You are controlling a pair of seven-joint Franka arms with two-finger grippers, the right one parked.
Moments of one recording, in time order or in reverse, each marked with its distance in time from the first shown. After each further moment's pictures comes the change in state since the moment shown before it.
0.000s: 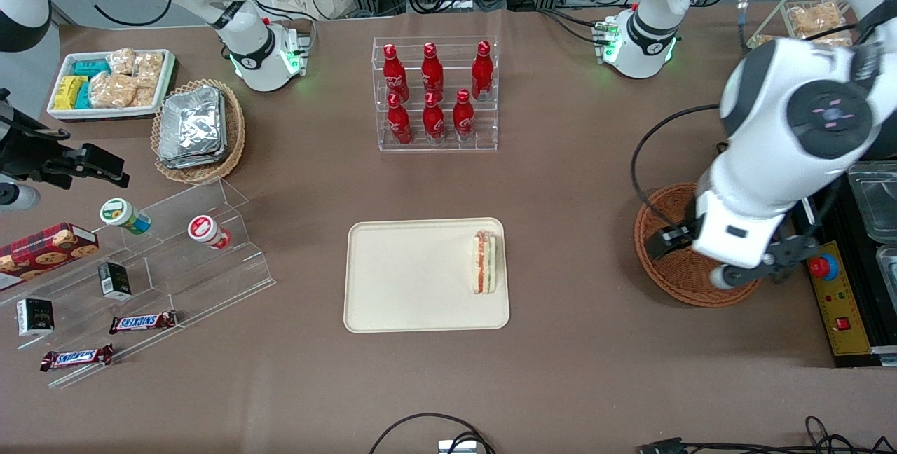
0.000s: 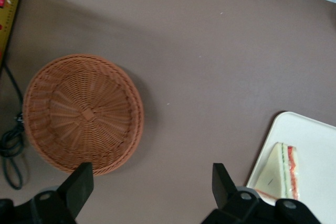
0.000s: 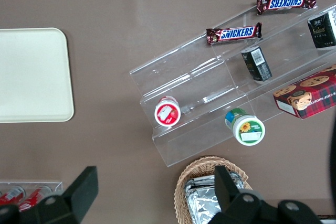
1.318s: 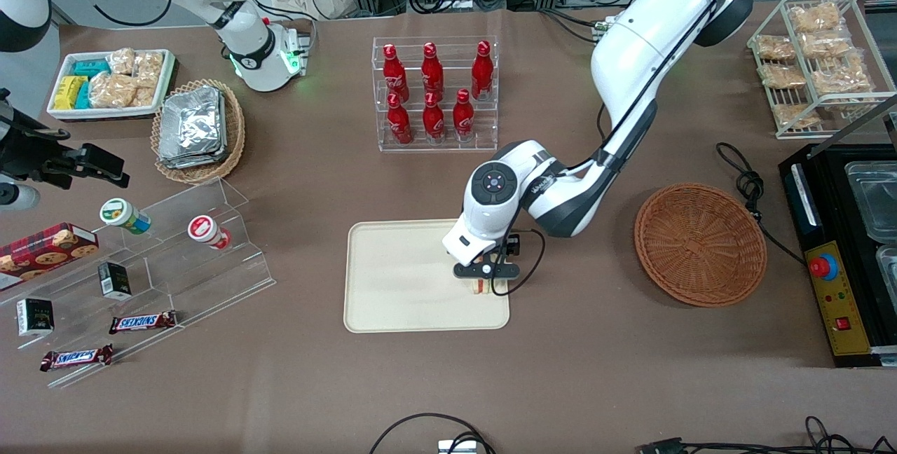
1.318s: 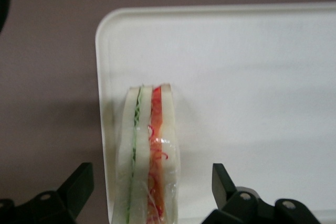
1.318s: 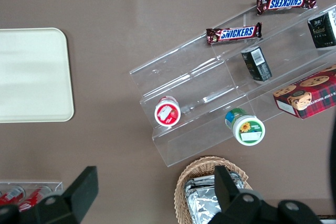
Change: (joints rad) arm -0.435 0.460 -0.006 -0.023 0.194 0.527 -0.200
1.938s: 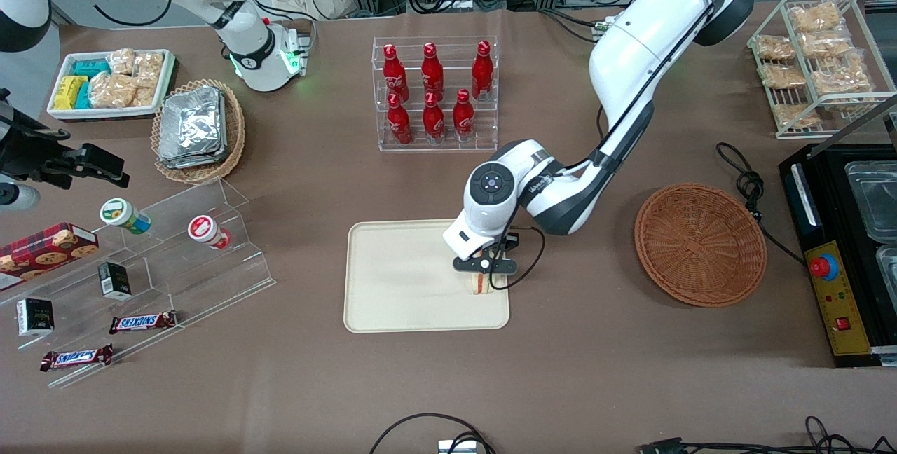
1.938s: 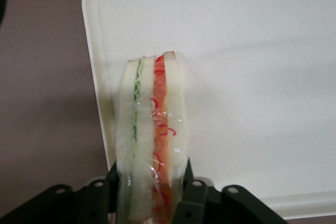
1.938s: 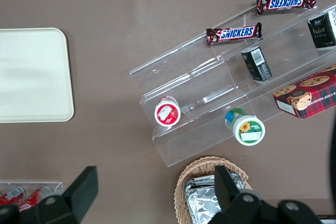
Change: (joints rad) arm -0.006 0.013 -0.003 -0.071 -0.001 -0.001 0.075
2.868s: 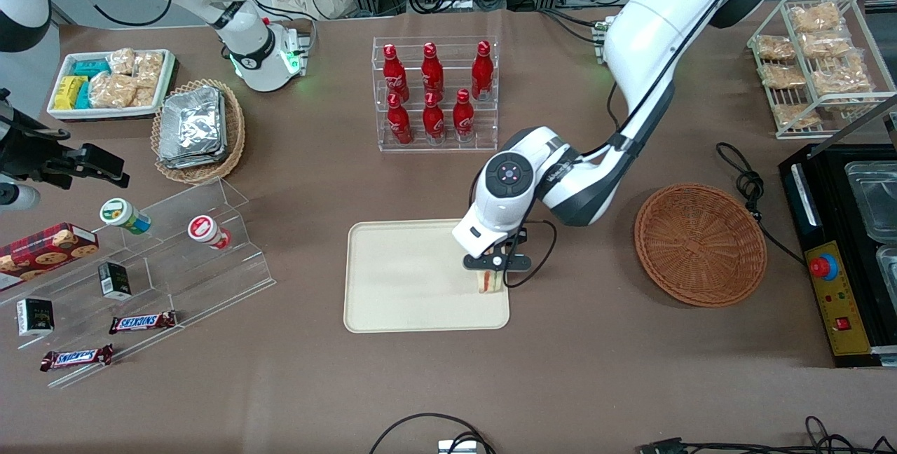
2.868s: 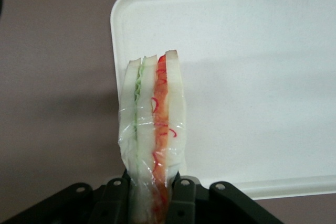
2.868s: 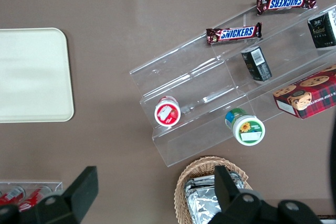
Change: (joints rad) arm 0.023 -0.075 -0.001 -0.021 -0.065 -0.037 0.019
